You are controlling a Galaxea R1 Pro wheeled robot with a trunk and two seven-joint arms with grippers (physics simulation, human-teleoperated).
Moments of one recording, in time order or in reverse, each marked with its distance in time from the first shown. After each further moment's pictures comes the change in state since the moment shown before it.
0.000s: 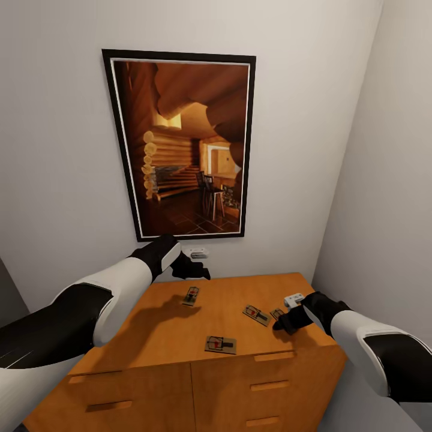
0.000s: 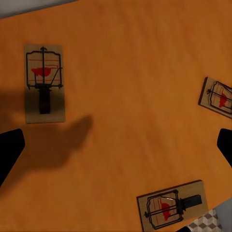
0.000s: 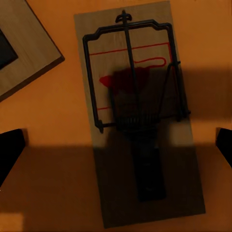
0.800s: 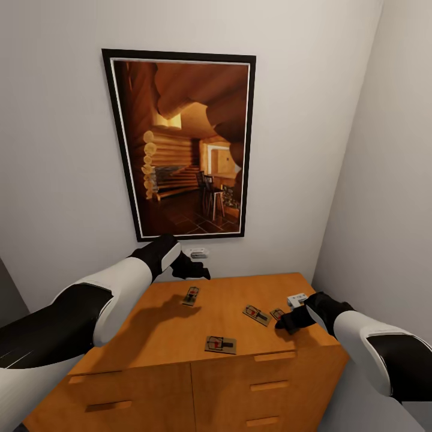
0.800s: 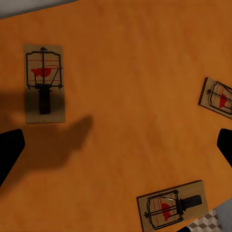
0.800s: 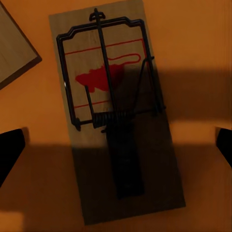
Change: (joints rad) left arm 0.000 0.000 0.000 -0.001 0.000 0.000 0.000; right arm 0.000 -0.015 -0.019 0.003 -0.017 -0.002 -0.017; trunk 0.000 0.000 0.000
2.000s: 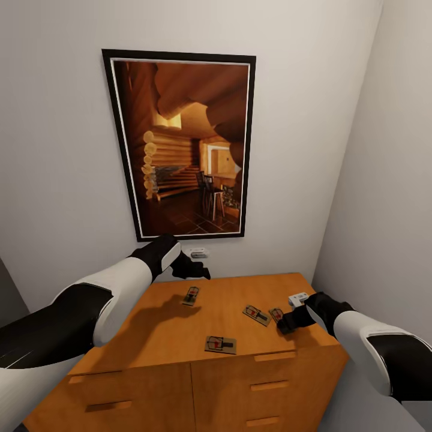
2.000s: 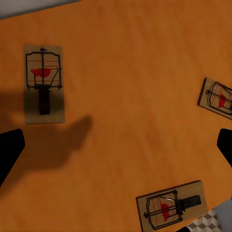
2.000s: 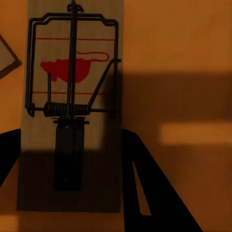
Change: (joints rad) left arm 0.000 0.000 0.002 -0.001 0.000 0.000 -0.001; right arm 0.000 0.000 -0.013 0.003 0.007 -0.010 -0.045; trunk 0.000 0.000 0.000
